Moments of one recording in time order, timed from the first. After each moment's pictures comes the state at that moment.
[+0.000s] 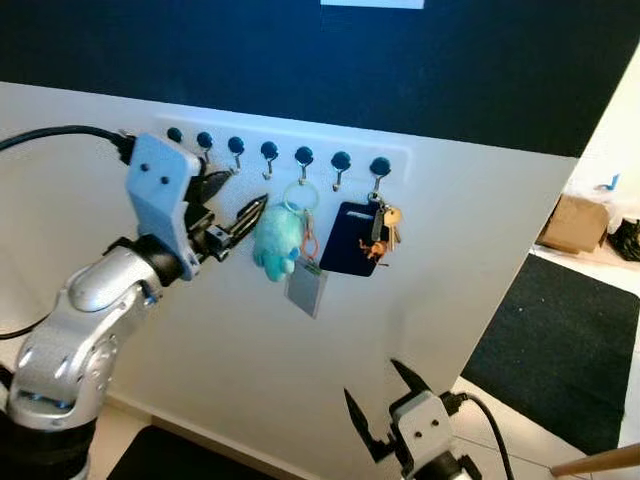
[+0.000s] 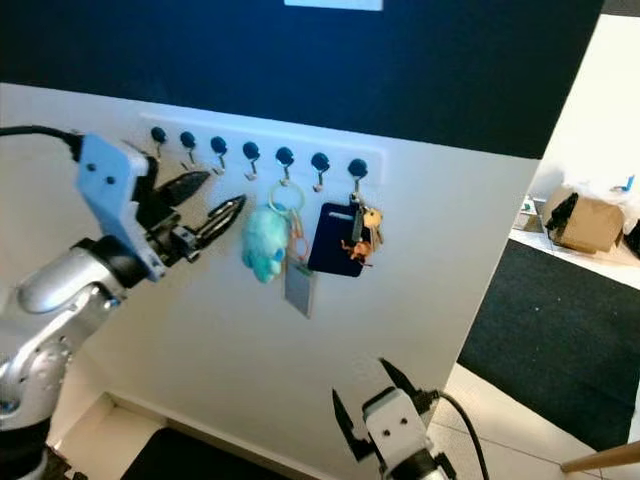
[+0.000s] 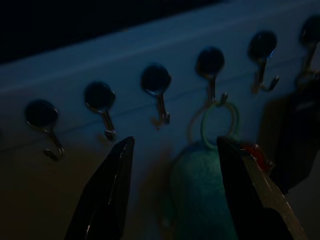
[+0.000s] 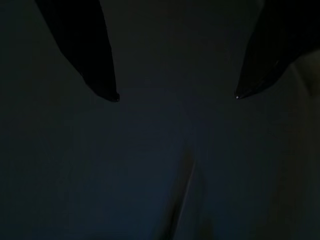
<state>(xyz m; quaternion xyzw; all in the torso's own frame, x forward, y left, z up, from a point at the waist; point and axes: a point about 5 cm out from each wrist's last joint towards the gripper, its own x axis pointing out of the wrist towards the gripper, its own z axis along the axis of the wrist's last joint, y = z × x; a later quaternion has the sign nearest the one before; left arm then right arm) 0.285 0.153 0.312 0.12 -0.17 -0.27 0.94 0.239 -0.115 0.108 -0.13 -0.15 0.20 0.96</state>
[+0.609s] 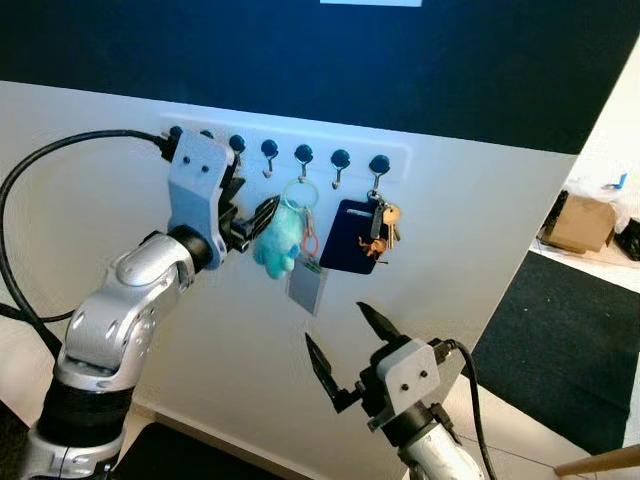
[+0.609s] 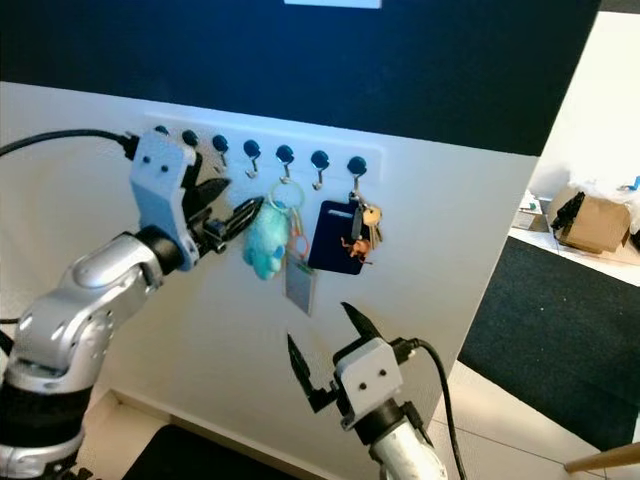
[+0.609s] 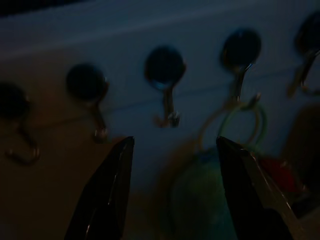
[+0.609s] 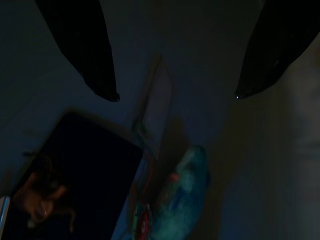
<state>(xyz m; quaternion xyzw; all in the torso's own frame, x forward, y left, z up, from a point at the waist) 0.311 0.135 0.316 0.08 -0.15 -0.25 0.95 0.241 -0.079 0.163 -0.06 -0.20 0.24 0.95</state>
